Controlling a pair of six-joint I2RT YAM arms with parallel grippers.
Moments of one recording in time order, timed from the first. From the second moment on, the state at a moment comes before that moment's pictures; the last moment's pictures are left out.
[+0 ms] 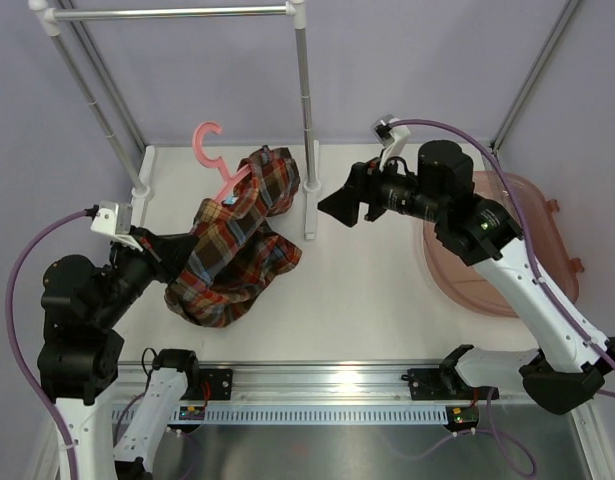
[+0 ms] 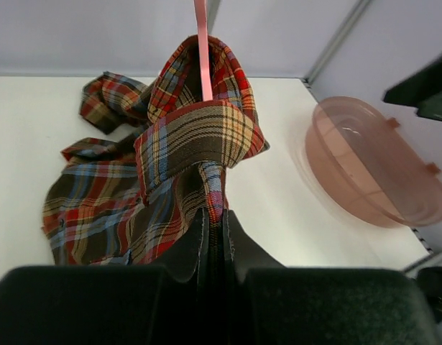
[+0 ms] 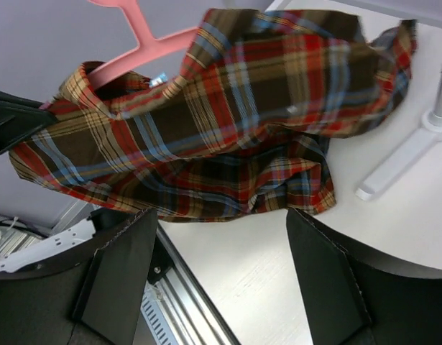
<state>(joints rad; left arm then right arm) -0.06 0.56 1.24 -0.78 0.41 -0.31 0.63 1.20 1.53 -0.54 -0.35 0.37</state>
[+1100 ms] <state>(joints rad) -0.06 0.57 1.12 -0.66 0.72 -0.47 0.82 1.74 2.04 -0.61 -0.29 0.26</state>
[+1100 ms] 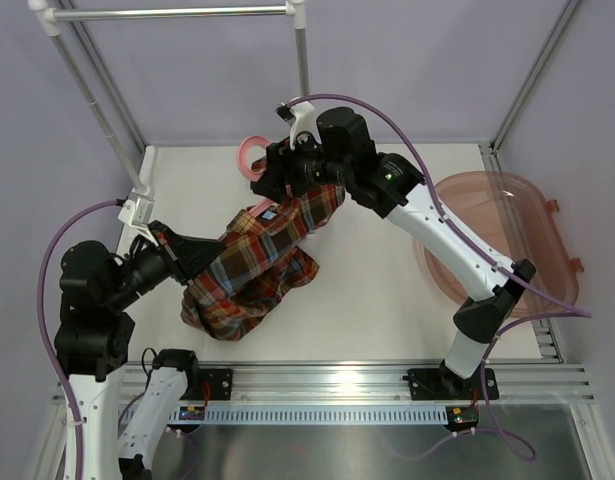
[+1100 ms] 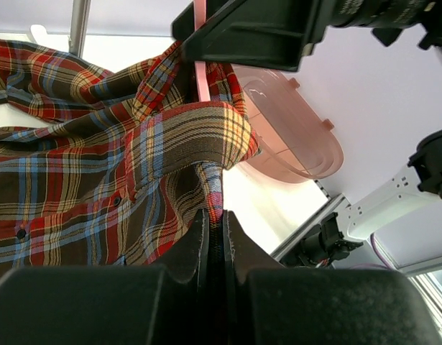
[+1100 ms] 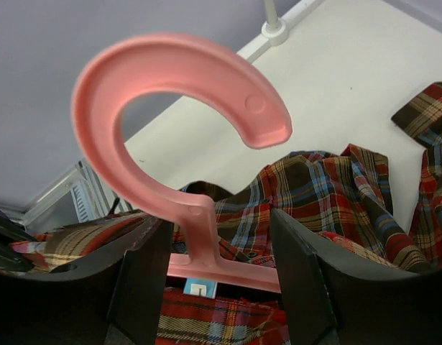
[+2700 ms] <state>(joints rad) -0.06 0.51 1.04 -0.72 0.74 -0.36 0.87 1.65 2.19 -0.84 0.09 0.18</state>
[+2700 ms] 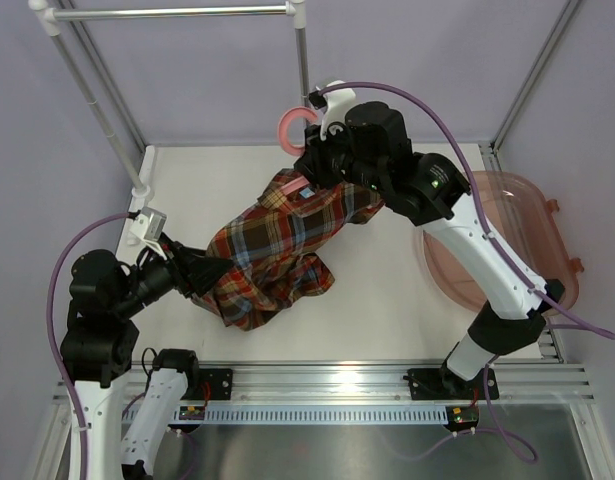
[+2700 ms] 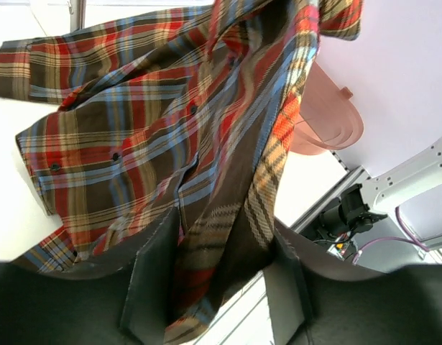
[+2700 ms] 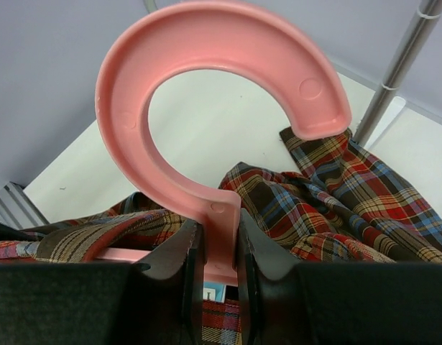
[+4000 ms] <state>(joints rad) -0.08 0.39 1.01 -0.67 0.41 -0.48 0.54 1.25 1.70 -0.73 0.13 0.49</state>
